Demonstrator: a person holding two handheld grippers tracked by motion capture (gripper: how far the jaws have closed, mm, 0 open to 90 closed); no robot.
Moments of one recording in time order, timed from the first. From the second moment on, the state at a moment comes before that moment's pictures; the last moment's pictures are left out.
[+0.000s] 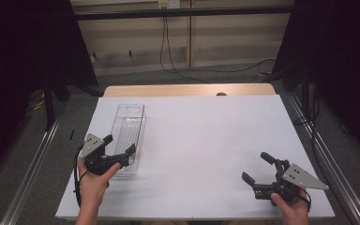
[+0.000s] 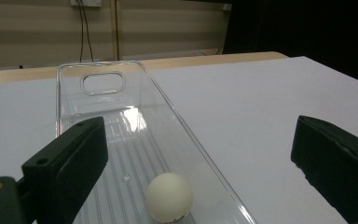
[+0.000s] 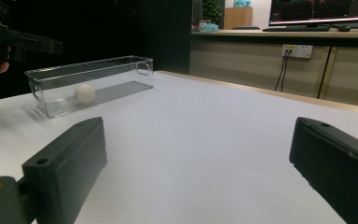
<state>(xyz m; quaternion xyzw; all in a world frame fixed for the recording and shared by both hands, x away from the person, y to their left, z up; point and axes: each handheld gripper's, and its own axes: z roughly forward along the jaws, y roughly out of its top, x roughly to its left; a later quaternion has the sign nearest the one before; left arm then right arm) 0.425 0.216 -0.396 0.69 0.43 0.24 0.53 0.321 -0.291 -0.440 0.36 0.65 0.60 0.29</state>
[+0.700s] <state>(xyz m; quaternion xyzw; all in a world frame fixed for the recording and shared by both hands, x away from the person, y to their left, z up) 0.411 0.222 -0.405 0.68 0.42 0.25 0.55 0.322 -0.290 -0.441 0.35 0.66 0.60 0.28</state>
